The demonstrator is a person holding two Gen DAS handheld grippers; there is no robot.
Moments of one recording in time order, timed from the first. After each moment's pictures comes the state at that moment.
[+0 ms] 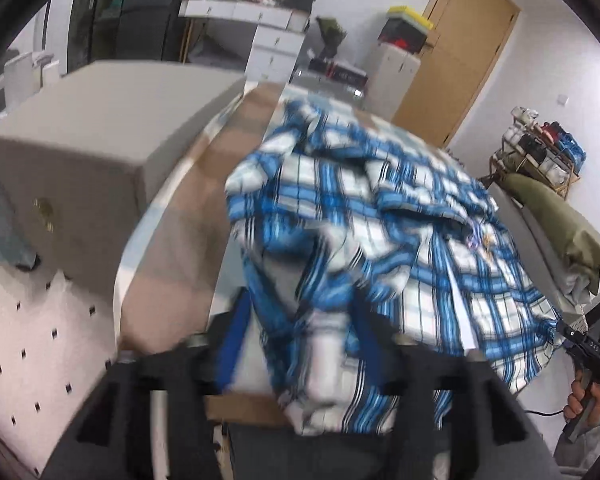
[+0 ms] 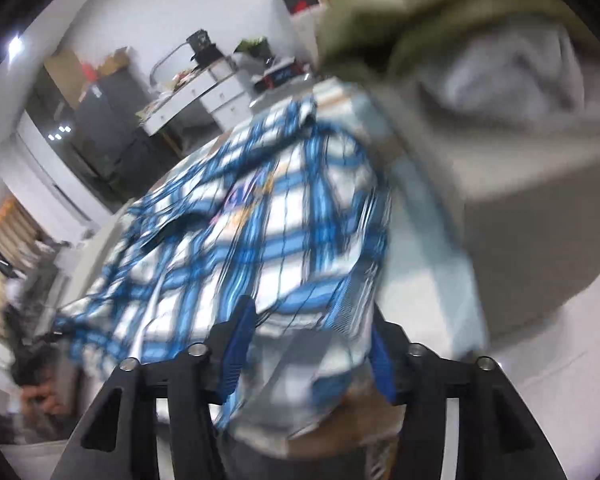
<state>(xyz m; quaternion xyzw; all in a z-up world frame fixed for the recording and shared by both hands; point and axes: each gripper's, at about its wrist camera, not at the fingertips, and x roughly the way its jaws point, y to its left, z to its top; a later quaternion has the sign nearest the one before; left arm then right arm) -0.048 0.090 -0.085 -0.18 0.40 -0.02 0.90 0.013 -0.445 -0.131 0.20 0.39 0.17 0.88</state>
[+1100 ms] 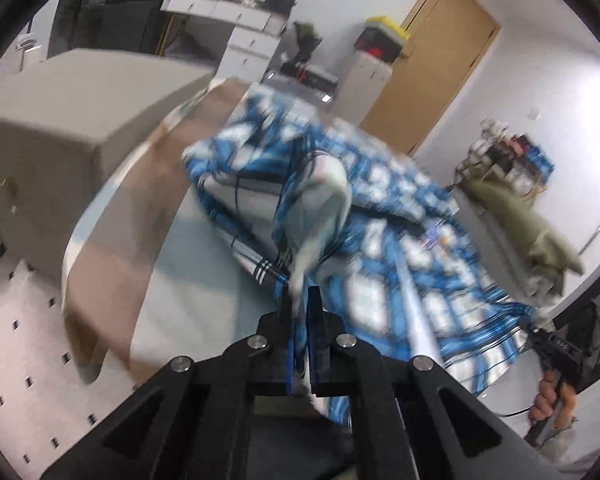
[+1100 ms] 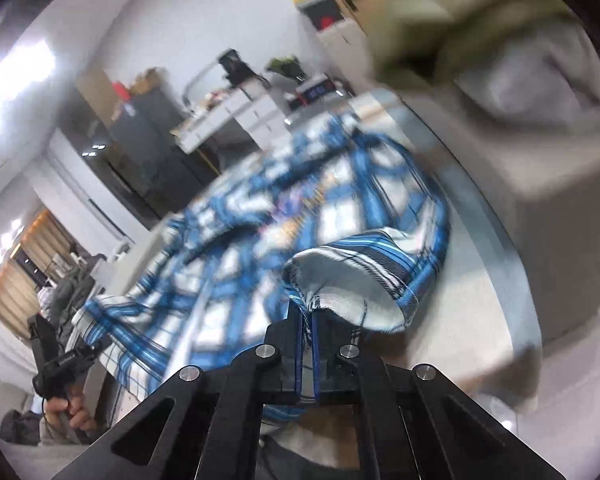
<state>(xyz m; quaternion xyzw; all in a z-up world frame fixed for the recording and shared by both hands) -0.051 0.073 -0.068 -0.22 0.35 -0.08 0.91 0.002 -0.421 -0.106 0.22 0.32 0.21 0.90</state>
